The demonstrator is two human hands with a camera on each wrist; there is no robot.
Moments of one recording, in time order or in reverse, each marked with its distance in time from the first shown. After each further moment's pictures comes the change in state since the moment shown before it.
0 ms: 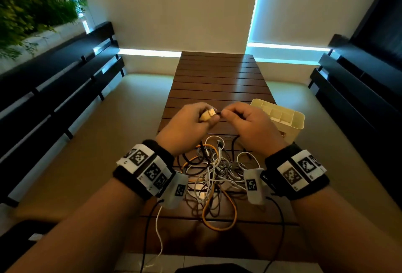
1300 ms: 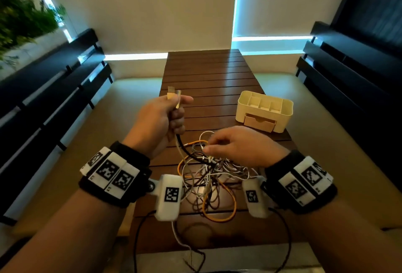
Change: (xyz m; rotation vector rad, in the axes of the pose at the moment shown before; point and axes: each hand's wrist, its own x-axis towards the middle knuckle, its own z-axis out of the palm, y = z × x) left_hand -0.022 0.017 -0.021 -0.888 0.066 -0.357; right_hand -0.045 -0.027 -0.005 -0.161 -0.537 0.290
